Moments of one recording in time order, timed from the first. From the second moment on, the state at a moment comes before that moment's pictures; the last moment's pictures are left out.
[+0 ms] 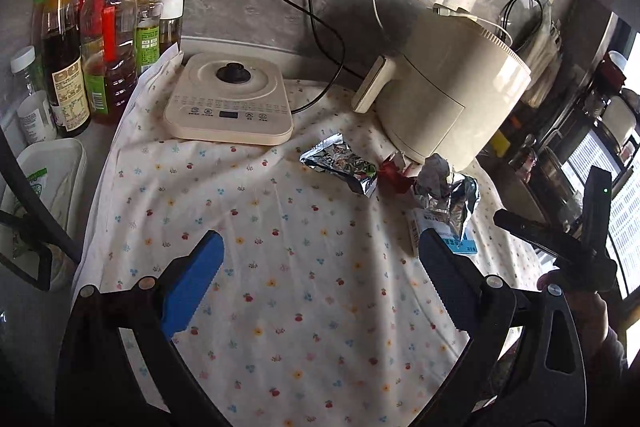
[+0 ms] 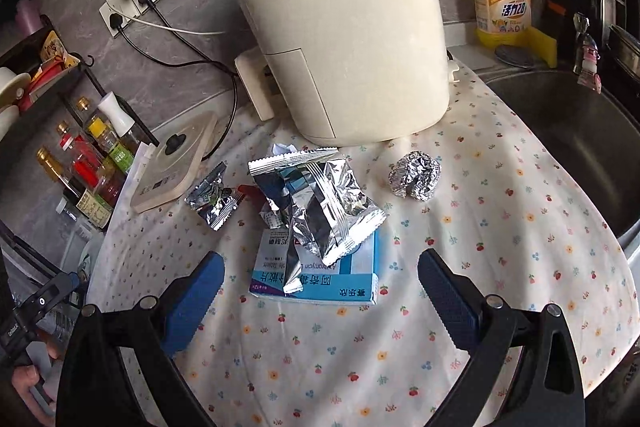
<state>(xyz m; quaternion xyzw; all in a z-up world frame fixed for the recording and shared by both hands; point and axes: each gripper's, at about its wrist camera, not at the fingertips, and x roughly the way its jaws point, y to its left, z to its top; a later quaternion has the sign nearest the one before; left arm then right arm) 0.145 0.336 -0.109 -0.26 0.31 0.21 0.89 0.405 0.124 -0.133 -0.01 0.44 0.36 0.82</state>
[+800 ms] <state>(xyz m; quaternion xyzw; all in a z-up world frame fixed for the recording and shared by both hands) 0.243 0.369 -0.138 -0.25 0.34 0.14 0.90 0.435 0.137 -0.146 -0.01 0.48 0.35 0.81</state>
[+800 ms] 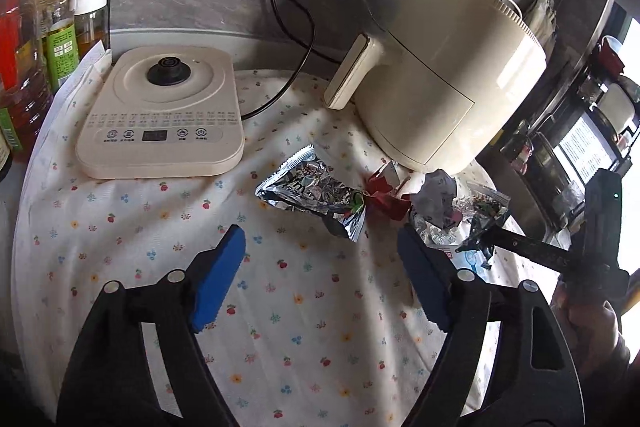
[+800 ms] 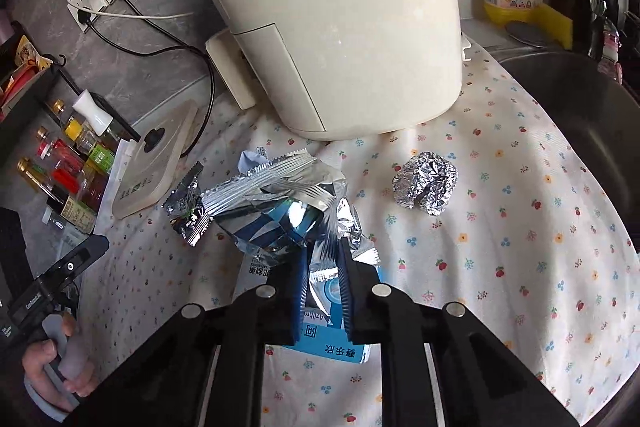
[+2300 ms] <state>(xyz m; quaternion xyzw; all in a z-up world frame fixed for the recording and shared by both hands) 0.227 0.201 -0.105 -0.16 0.36 0.10 0.92 0.327 -0.142 -0.102 0.04 0.44 0.29 0.85</state>
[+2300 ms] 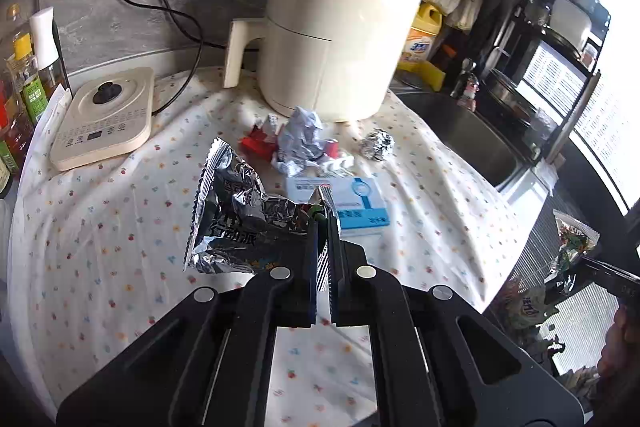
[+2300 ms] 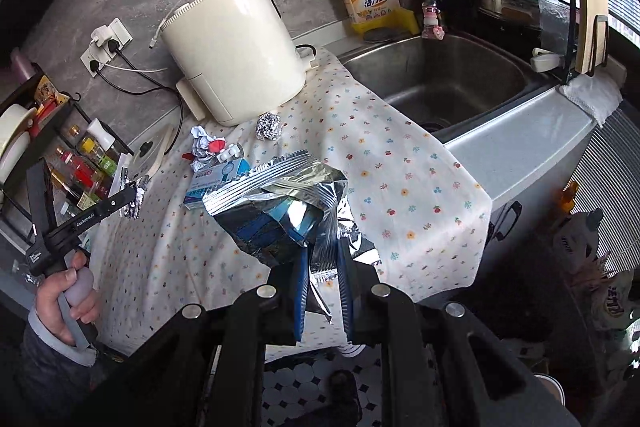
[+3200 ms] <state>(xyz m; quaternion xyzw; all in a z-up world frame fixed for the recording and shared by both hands) 0.209 -0.143 -0.221 -0.16 0.45 -0.11 0.87 0.232 -0.435 -0.239 0.05 0.56 0.13 0.81</state>
